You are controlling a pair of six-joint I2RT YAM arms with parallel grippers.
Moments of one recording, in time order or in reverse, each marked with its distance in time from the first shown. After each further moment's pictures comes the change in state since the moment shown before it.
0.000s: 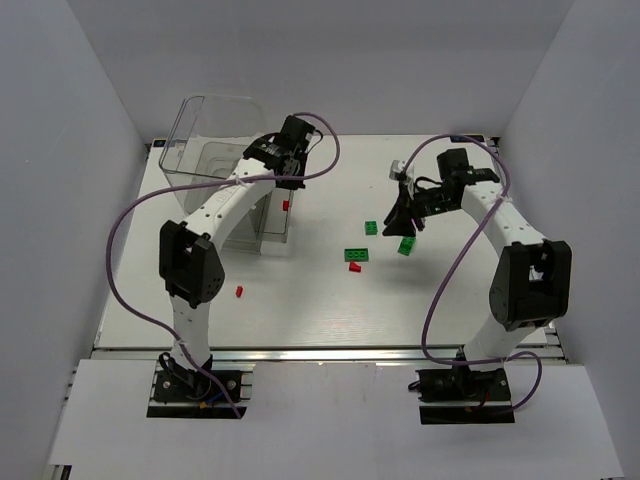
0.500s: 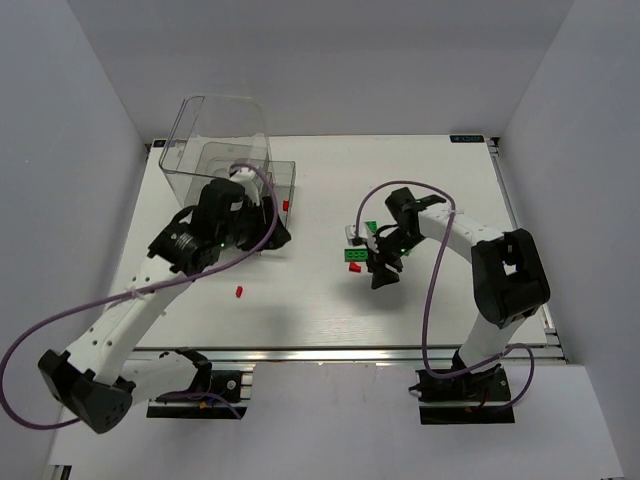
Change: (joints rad) left arm -0.023 -0.876 -0.739 0.172 0.422 -0.241; right arm 0.257 0.072 -0.171 -0.110 0.249 -0.336
